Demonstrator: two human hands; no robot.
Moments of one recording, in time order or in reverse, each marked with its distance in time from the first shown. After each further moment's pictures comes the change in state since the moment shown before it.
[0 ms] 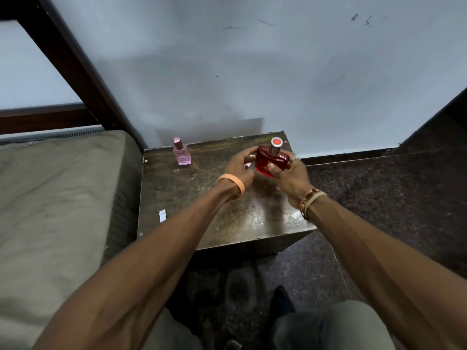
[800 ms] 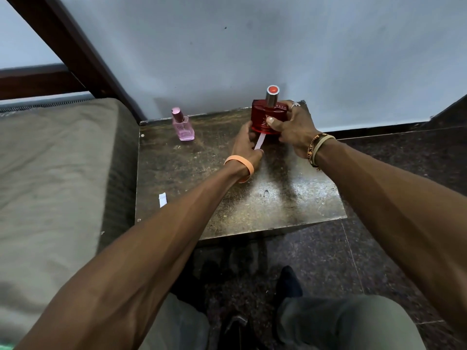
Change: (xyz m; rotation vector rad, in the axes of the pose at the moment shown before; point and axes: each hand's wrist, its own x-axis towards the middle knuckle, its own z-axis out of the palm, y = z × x) left_hand 0.030 -0.040 0.000 0.029 0.066 -0.138; right_hand 0.083 -0.011 0.032 -0.143 -0.144 -0.091
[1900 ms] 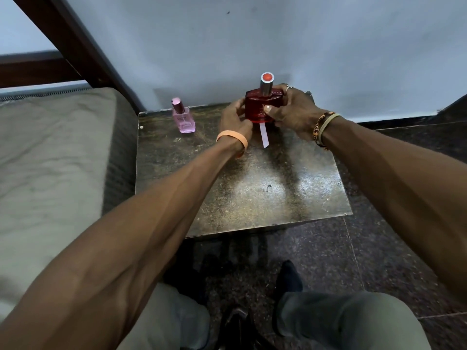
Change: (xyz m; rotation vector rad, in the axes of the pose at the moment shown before) left_hand 0.027 0.012 -0.021 -0.125 0.211 0.025; right_hand 0.014 -0.015 -0.002 -0.159 -0.173 -0.037
